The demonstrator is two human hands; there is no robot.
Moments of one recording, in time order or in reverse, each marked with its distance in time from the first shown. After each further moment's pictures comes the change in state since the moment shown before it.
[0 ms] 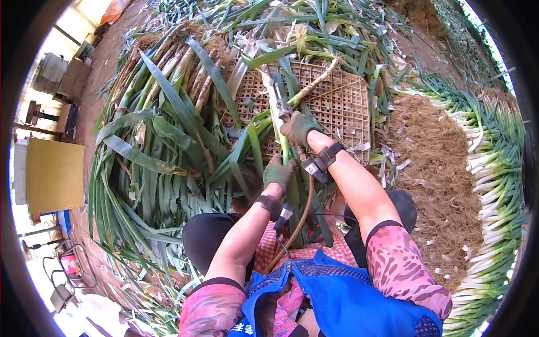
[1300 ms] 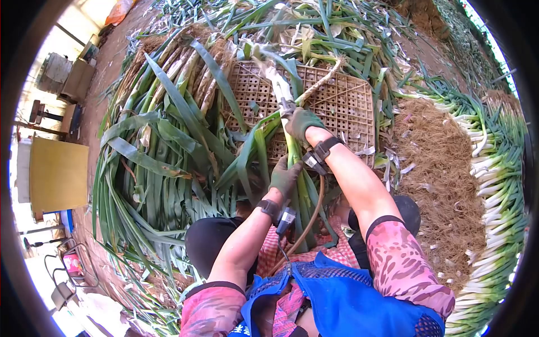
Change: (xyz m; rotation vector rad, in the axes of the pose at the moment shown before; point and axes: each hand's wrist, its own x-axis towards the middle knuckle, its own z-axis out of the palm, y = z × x) left_hand -0.001 -0.008 0.007 -0.608 -0.176 0.004; right_hand 0.023 -0.010 -0.009 -0.125 0.049 0.078
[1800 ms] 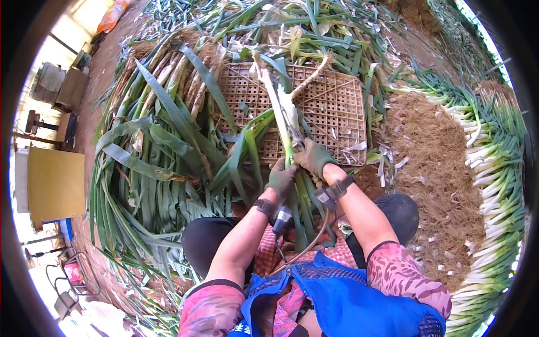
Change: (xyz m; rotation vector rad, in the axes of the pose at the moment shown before) left_hand 0.011 -0.031 0.011 -0.185 -0.142 -0.012; right_hand -0.074 0.089 0.051 0.302 0.019 -0.020
